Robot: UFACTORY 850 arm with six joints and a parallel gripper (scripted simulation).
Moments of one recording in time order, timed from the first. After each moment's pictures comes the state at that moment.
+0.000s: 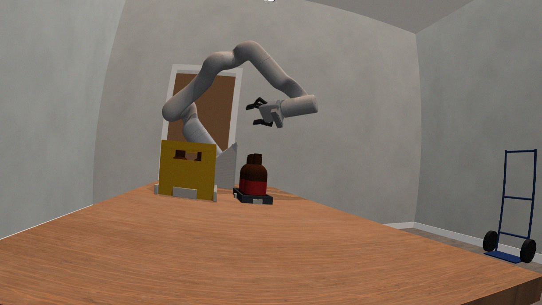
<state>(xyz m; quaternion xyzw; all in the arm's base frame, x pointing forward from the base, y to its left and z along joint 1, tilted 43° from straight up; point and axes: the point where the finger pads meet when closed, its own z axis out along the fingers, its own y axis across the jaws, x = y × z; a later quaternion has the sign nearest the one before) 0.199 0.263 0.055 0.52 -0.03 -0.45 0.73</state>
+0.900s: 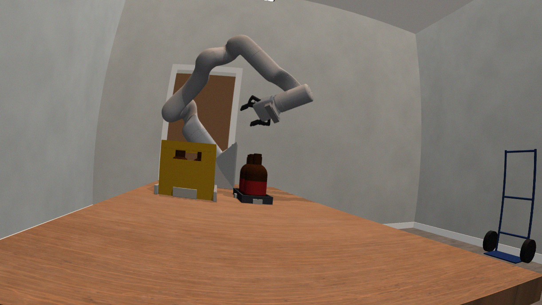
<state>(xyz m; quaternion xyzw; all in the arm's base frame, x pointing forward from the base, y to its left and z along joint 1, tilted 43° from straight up) 0.241 0.234 0.058 0.59 -0.05 -0.39 0.71</state>
